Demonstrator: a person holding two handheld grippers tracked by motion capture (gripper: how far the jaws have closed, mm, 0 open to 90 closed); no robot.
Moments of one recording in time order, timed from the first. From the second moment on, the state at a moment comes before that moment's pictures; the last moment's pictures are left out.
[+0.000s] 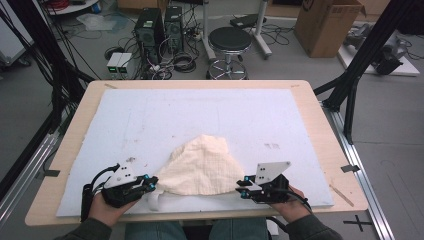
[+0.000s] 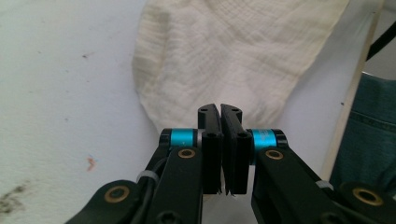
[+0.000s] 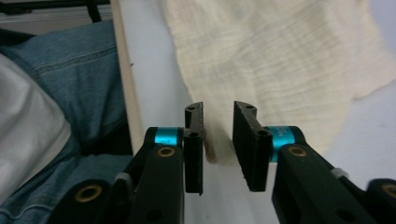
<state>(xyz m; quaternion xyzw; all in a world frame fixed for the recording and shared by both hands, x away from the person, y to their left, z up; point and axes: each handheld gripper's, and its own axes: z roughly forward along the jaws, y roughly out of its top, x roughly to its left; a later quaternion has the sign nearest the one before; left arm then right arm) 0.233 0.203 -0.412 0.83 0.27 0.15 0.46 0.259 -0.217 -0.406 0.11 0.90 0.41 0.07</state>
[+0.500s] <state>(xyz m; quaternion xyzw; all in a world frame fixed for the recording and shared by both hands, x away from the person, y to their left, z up) 0.298 0.181 -0.396 0.80 0.29 0.15 0.50 0.323 -0.205 -0.383 0.17 0.88 0.44 0.09</state>
